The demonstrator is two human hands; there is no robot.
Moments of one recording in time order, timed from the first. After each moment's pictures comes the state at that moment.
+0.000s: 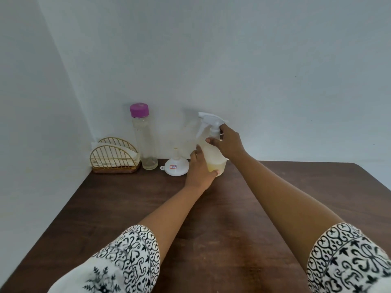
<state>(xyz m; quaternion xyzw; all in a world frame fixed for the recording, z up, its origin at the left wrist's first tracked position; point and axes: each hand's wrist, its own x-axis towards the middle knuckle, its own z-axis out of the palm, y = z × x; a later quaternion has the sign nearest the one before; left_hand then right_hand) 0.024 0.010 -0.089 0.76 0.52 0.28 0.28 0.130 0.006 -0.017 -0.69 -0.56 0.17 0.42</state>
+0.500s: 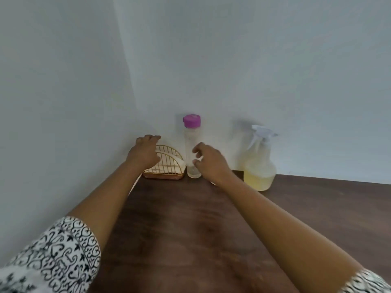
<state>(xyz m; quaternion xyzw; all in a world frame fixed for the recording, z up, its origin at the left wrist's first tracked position) -0.225 0.098 -0.007 0.76 0.63 0.13 0.02 -0.034 0.024 -0.016 -0.63 -0.70 0.13 0.32</state>
